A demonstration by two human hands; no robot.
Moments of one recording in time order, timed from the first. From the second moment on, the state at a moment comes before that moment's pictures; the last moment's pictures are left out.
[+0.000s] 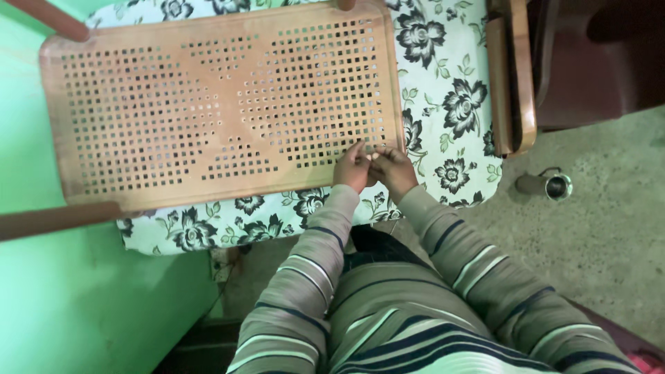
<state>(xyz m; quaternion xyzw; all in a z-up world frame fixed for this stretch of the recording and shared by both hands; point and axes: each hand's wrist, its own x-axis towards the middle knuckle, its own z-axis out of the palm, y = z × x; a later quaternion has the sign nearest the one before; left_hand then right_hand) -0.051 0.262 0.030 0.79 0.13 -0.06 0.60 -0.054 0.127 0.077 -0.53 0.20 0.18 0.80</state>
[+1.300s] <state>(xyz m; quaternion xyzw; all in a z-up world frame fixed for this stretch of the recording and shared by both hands) 0.141 0.302 0.070 0.83 0.07 0.02 0.56 0.140 0.137 0.100 -0.61 0.08 0.13 0.78</state>
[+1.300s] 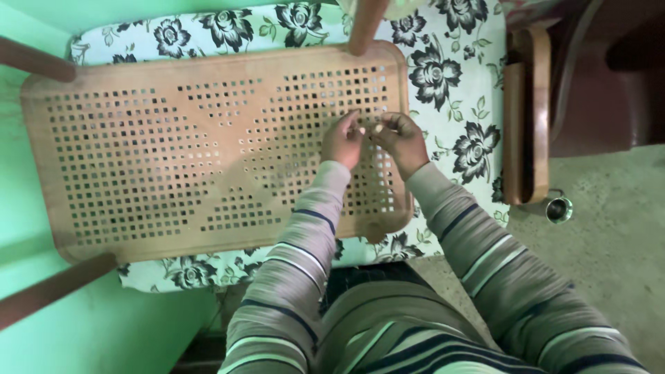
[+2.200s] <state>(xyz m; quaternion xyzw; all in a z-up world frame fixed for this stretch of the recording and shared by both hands) 0.291 0.326 0.094 0.95 0.05 -0.05 0.30 0.278 0.206 0.140 -0.78 -0.01 -0.06 0.62</state>
